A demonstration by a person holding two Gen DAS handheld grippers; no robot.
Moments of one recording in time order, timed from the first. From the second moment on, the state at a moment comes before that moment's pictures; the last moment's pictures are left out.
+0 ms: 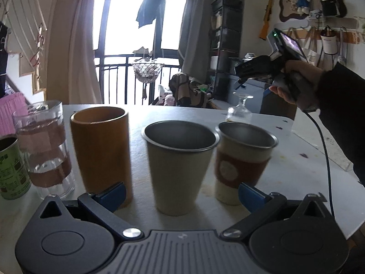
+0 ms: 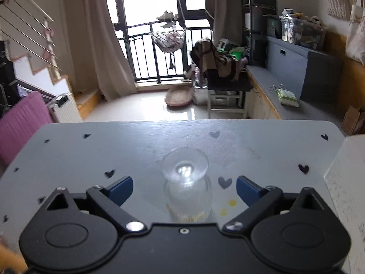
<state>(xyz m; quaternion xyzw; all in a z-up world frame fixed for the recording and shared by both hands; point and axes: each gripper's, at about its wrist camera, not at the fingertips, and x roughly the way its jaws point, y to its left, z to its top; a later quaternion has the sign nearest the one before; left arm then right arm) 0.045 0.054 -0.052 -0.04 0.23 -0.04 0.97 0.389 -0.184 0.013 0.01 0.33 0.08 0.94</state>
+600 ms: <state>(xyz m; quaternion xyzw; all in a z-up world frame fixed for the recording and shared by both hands) 0.040 0.067 -0.054 -0.05 0.22 -0.03 0.97 0.381 -0.166 -0.008 -0.07 0.30 0.09 0.95</state>
